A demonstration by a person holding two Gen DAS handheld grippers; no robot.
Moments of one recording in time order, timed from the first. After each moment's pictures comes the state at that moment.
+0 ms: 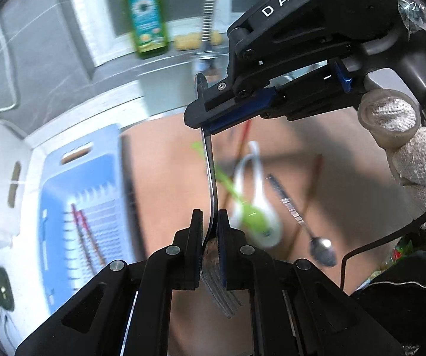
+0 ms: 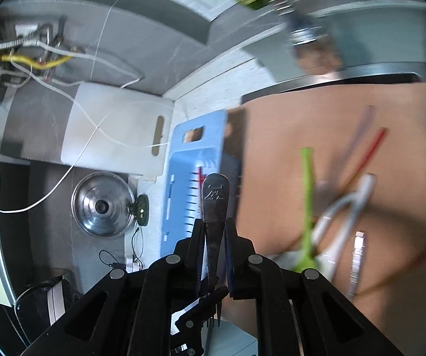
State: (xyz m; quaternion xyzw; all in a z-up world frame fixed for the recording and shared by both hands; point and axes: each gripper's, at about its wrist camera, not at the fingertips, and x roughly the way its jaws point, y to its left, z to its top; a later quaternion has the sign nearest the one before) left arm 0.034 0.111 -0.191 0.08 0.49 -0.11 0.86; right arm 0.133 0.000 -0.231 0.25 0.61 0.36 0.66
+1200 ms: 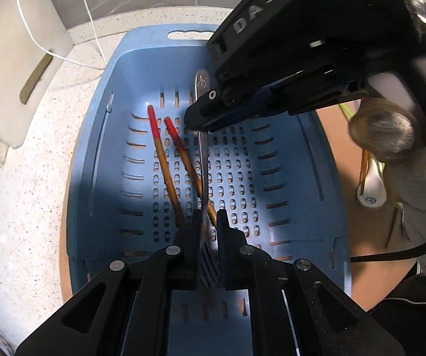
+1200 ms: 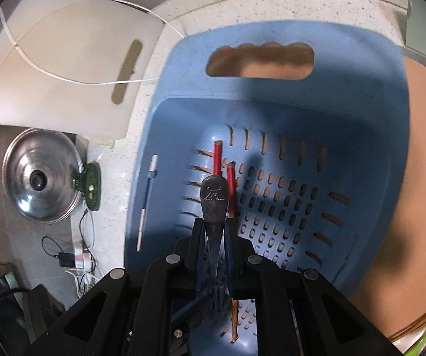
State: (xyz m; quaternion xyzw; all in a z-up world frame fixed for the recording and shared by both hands) left arm 0.043 0.263 -0.277 -0.03 0.56 -0.05 0.82; right arm 0.148 0.225 -0.335 0.11 0.69 0.33 0.64
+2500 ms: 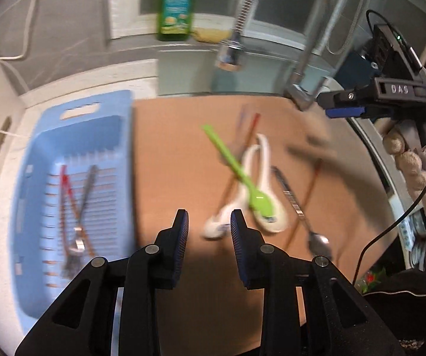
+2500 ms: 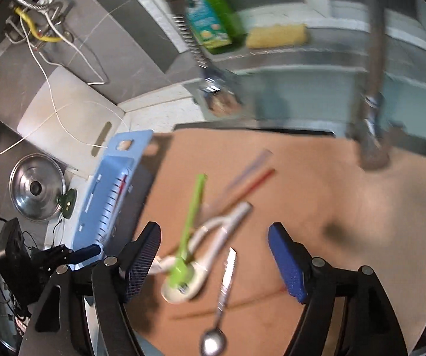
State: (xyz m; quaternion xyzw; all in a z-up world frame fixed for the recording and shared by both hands) left arm 0.008 0.113 -0.200 -0.02 0.49 -0.14 0.86; right arm 0.114 -0.113 -0.233 0.11 0.54 0.28 0.79
